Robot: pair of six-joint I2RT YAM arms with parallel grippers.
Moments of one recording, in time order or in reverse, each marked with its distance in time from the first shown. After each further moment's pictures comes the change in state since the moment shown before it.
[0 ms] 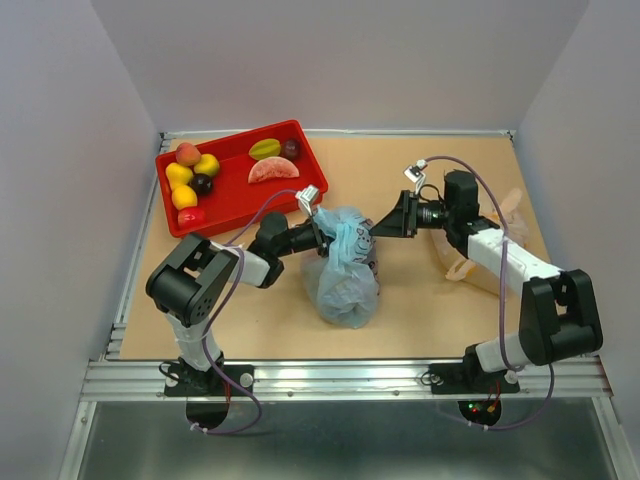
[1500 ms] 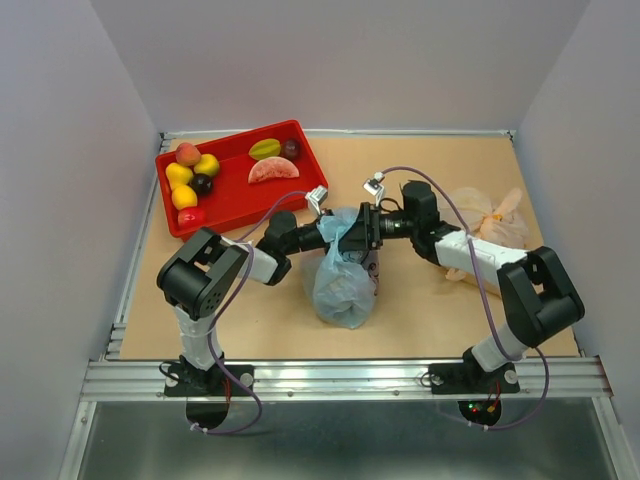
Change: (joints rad) left arm -0.037 0.071 0.062 0.006 0.004 -0.076; right arm 0.254 0.146 0.001 0.235 0.130 0.158
